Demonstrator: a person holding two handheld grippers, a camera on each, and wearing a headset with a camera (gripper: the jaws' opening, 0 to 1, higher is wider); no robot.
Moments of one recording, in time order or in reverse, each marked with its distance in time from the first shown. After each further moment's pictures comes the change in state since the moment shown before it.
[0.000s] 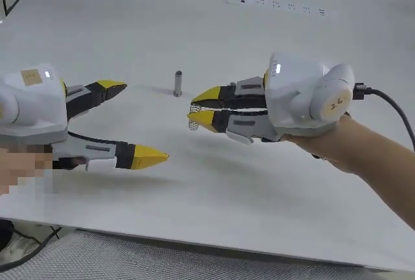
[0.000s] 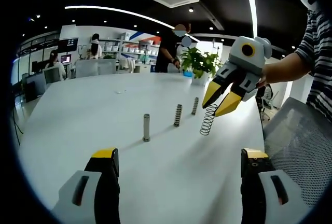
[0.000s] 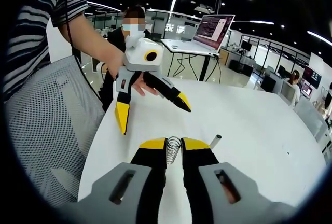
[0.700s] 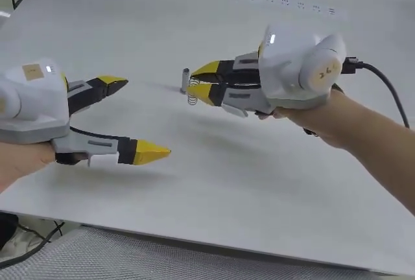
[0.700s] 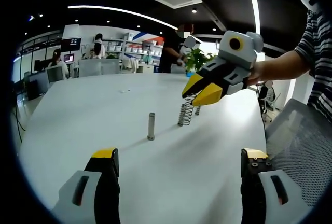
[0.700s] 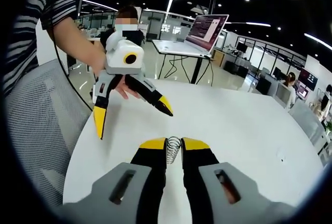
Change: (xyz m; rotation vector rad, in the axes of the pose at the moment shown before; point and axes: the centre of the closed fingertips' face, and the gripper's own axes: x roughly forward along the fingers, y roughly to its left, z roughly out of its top) left arm -0.005 0.006 -0.001 -0.013 -0.006 0.020; right arm 0.018 -0.035 0.011 -0.009 -0.003 -0.052
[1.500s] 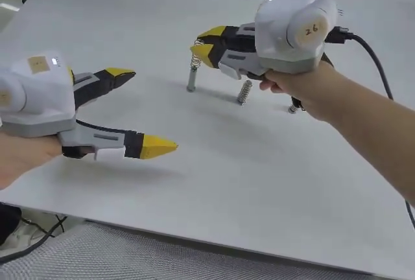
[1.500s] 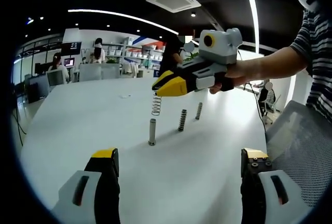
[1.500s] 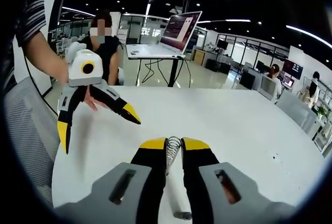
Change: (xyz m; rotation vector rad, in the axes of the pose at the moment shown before) left arm 0.001 0.001 0.008 0.016 -0.037 0.003; right arm 0.019 -0.057 0.005 0.100 -0.009 -0.141
